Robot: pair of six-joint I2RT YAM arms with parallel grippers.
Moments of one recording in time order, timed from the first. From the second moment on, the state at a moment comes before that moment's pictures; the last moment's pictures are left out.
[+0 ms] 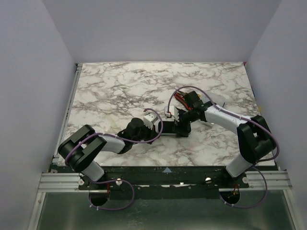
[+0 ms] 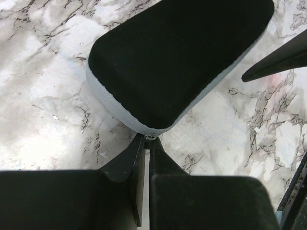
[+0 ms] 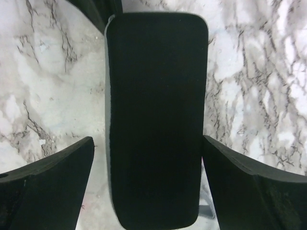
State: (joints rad) left arm -0.74 1.56 0.41 0.67 0.25 -0.28; right arm 0.52 1.62 1.02 -0.51 -0.58 -0.88
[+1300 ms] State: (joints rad) left arm -0.70 1.54 0.46 0.54 0.34 -0.14; right arm 0.48 1.72 1.07 -0.67 -0.72 -1.67
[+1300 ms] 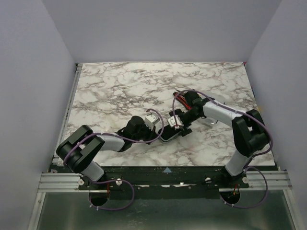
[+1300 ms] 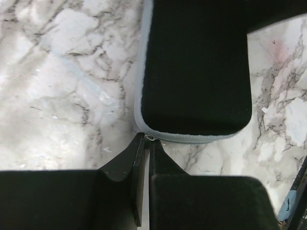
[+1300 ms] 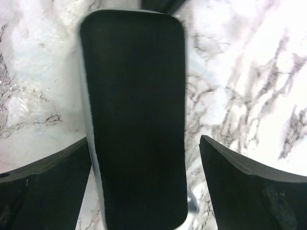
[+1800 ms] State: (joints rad) left arm -0.81 1.55 0.43 0.61 0.23 -0.20; right arm 0.36 1.42 1.10 -0.69 -0.75 -0.75
